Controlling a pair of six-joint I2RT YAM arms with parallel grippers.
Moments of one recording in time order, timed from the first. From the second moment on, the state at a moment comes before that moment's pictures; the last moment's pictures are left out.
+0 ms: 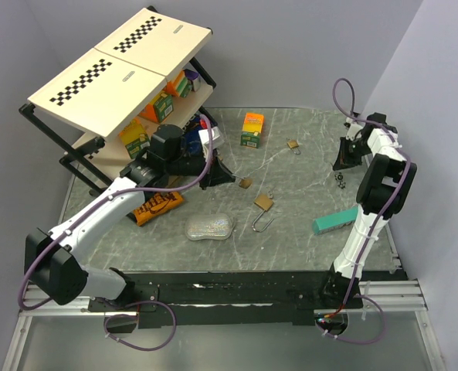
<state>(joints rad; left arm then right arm) -0.60 1.34 1.20 -0.18 0.78 -0.01 -0.35 2.16 1.78 -0.89 -0.41 -0.26</state>
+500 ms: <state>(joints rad) -0.60 1.40 1.20 -0.19 0.78 -0.02 -0.35 2.23 1.91 -0.89 -0.41 -0.21</state>
